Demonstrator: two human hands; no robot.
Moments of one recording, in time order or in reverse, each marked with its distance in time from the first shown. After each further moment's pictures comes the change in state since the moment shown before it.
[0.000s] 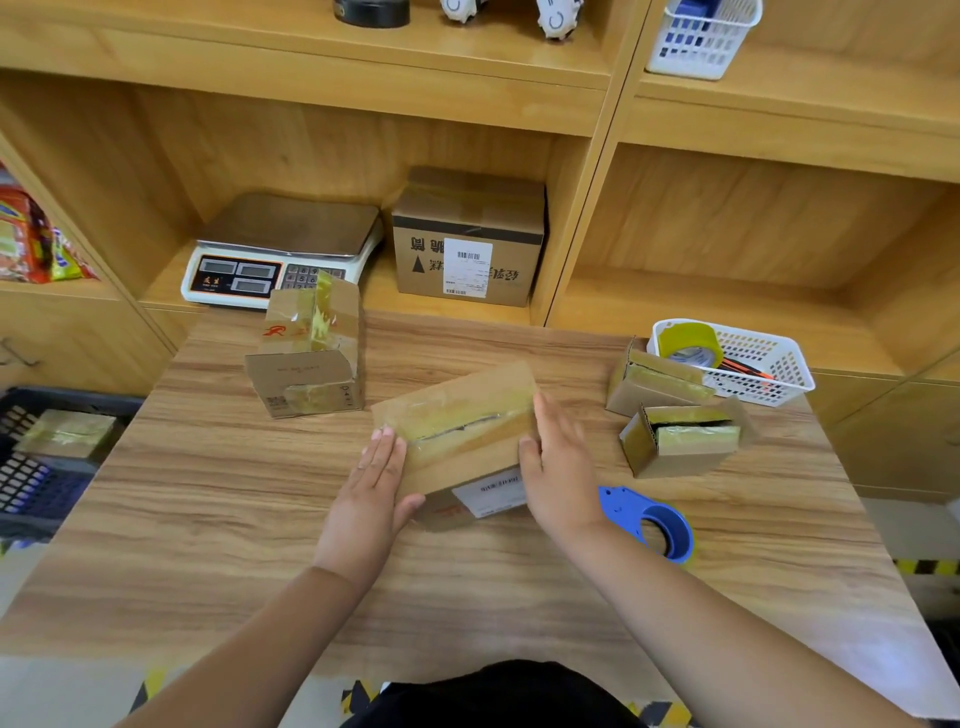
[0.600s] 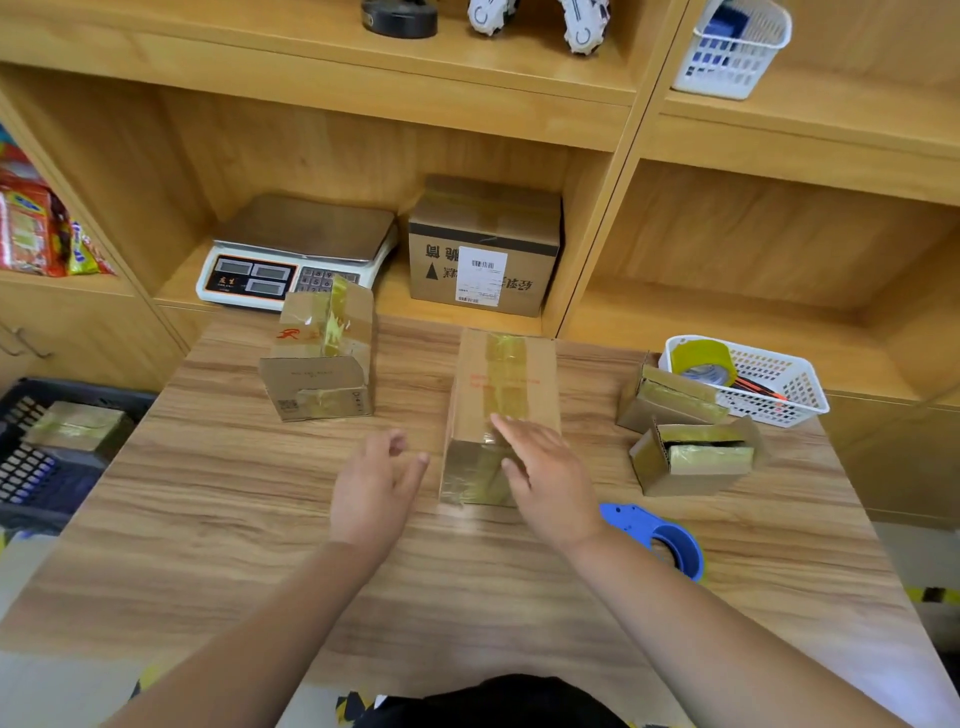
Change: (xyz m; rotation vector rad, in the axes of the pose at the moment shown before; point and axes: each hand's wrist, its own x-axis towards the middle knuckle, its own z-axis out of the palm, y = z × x) left_hand 0.028 -0.002 -0.002 -0.309 0.188 -0.306; right_hand 0.011 -0.007 0.008 -0.075 0.003 -0.362
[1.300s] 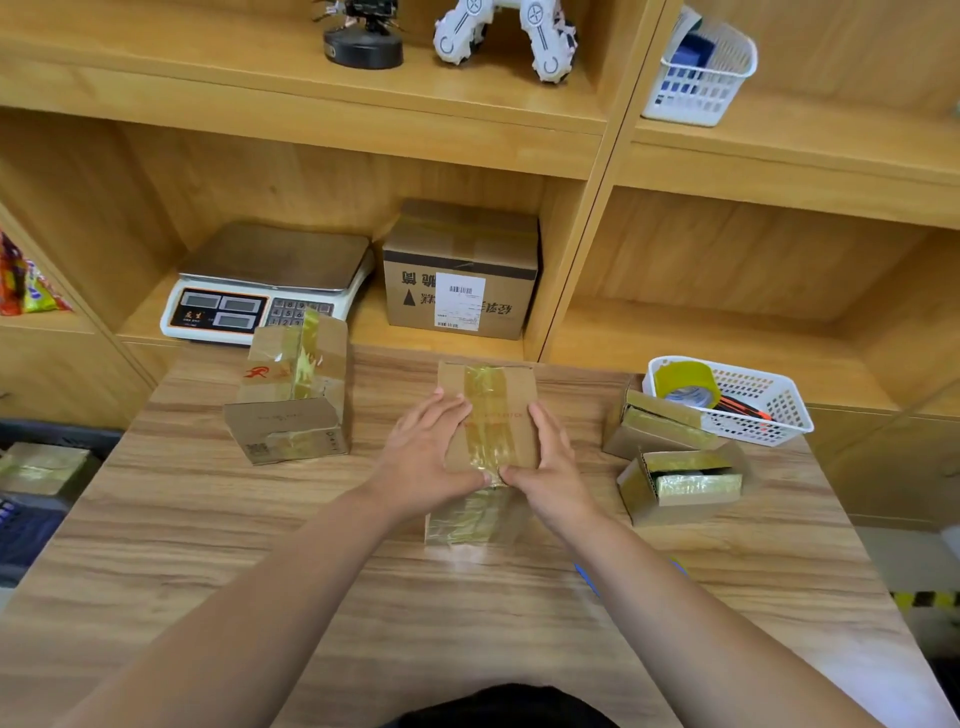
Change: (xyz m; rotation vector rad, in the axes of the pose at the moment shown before) left_hand 0.084 0.049 0.033 0.170 -0.460 0.384; right_hand 0.048 0.040 -0.003 0.531 -0.047 0.573
